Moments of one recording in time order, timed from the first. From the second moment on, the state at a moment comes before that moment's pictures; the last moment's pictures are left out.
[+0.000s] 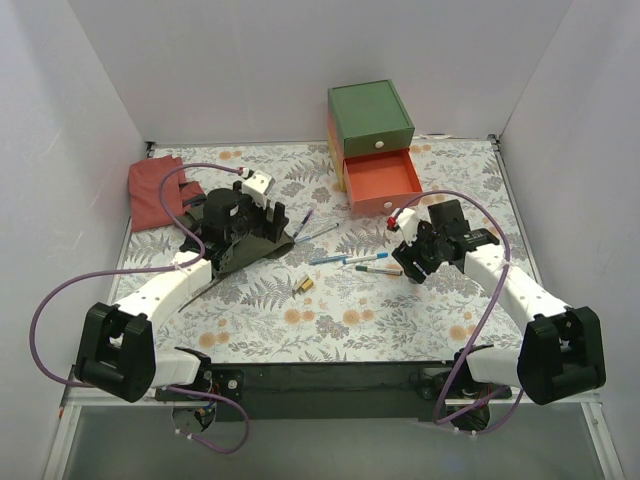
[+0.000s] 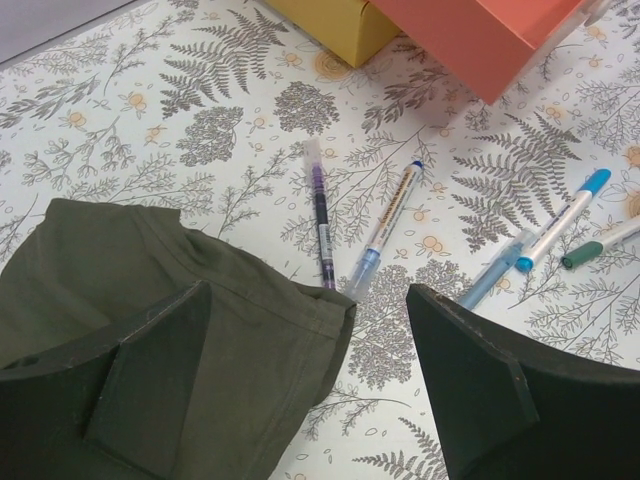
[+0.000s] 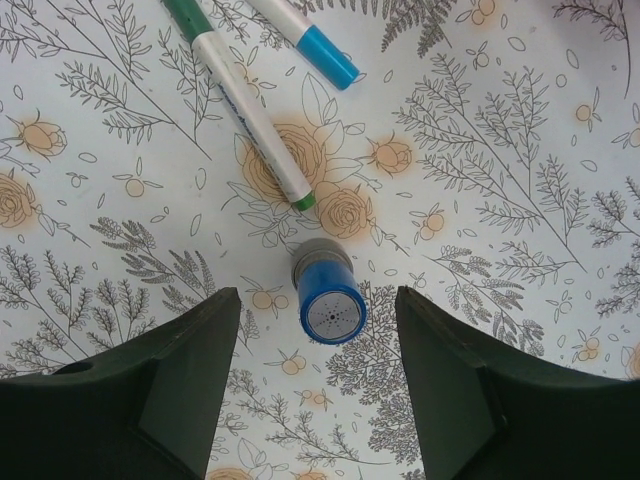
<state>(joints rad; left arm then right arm) -0.35 1.28 0.79 0.16 0.23 0.08 0.31 1.25 0.84 -0.59 -0.27 -0.58</state>
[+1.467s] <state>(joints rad) -0.39 1.29 0.80 0.16 0.17 0.09 0.26 1.57 1.78 -0.91 -0.33 -0.63</state>
